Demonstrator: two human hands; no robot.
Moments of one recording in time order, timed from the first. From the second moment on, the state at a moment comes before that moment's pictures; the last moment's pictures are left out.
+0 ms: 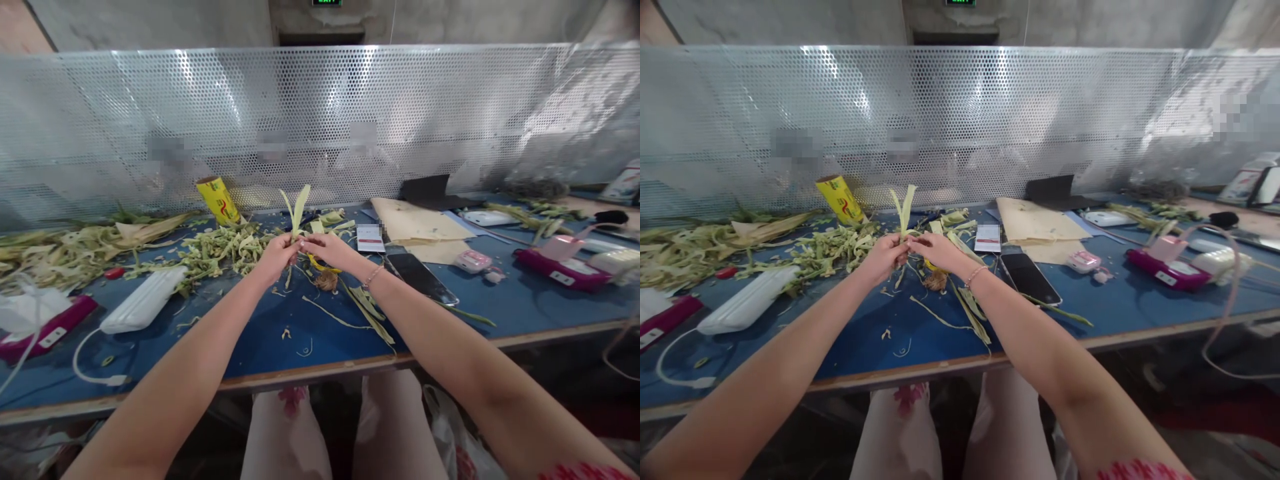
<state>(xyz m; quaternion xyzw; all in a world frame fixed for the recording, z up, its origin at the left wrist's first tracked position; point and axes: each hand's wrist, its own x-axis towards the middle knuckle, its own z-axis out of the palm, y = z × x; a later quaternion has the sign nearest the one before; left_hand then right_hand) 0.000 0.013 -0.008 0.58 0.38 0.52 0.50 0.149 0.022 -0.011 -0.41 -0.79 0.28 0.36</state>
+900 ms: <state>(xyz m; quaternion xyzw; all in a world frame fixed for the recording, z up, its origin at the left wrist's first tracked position) 0.010 0.005 -0.004 0.56 0.34 0.51 0.56 0.148 0.013 0.001 -0.34 -0.69 0.29 0.58</state>
